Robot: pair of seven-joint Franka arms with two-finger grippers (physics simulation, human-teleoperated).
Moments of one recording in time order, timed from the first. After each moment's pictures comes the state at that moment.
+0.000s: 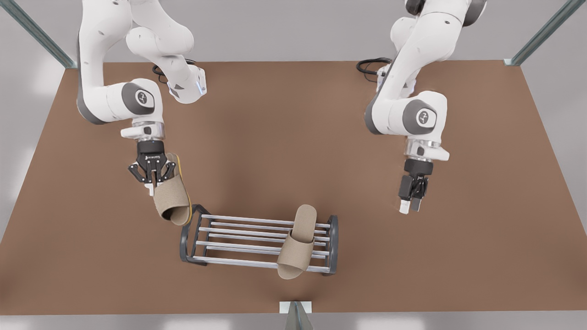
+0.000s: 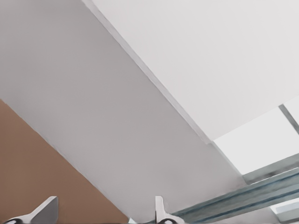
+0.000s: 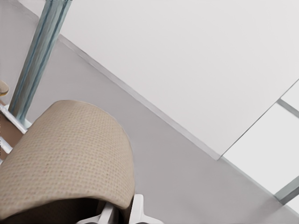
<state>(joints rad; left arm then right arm) -0.51 0.33 0.23 -1.66 -2.19 3.30 1.25 0.07 -0.04 0.08 -2.10 -2.90 3.01 2.30</state>
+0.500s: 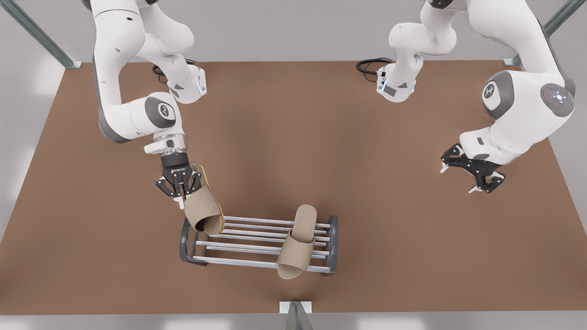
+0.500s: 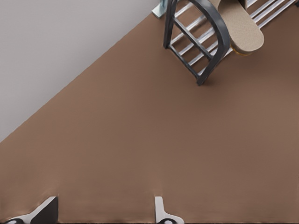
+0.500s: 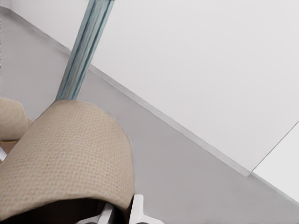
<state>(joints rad) -0.15 0.13 0.13 -1.56 -0.11 1.80 0.71 0.19 0.14 0.08 -1.89 -2.90 3.02 2.38</state>
